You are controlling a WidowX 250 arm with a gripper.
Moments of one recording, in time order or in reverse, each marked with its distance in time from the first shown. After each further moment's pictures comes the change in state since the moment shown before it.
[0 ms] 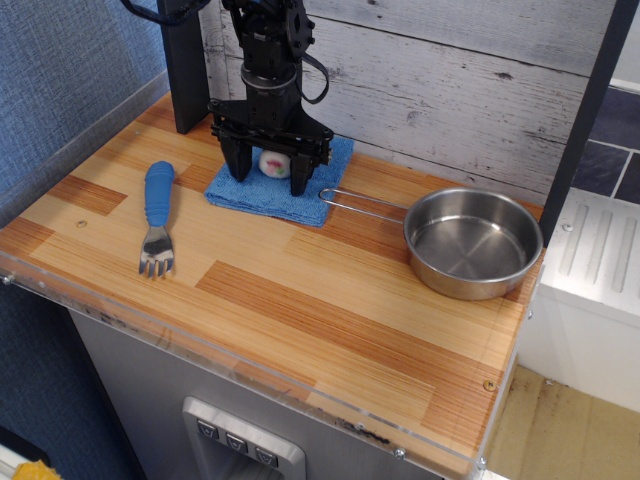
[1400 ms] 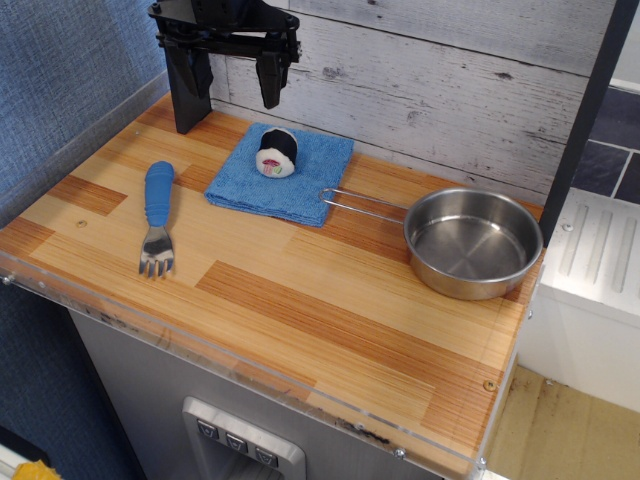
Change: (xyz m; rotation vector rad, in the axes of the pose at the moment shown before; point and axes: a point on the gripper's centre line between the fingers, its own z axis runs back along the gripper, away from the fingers) arm -0.004 0.024 0.093 -0.067 -0.116 0.090
